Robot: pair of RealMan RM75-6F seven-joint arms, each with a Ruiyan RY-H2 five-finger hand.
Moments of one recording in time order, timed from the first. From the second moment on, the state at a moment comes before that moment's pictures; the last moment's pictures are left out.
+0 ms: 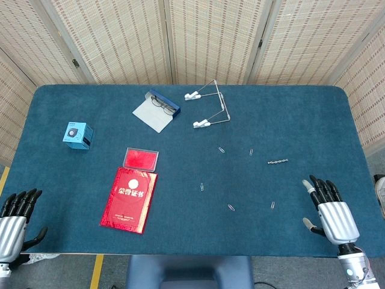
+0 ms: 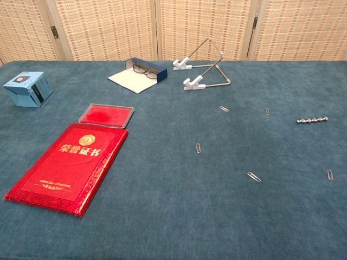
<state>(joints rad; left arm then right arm) -0.03 -1.06 0.01 -1.74 1.54 1.50 0.15 0.09 -1.17 0.00 -1.66 -1.55 1.41 -0.15</state>
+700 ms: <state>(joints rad) -0.05 -1.06 0.01 -1.74 1.52 1.47 0.15 0.19 -1.14 0.04 -1.60 -1.53 1.29 -0.01</state>
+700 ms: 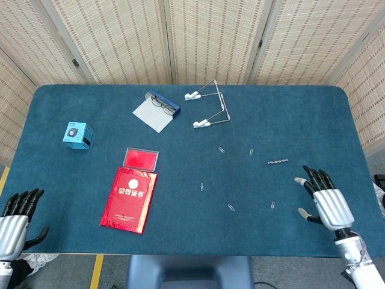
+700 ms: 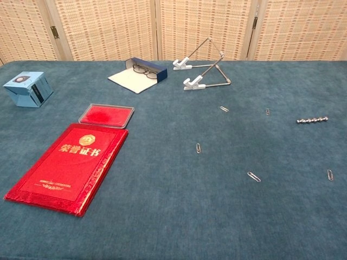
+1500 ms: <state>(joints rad) -0.05 -1.06 0.02 -1.73 1.53 1.46 0.13 0.47 -1.35 0.18 -1.23 -1.29 0.97 -0.14</state>
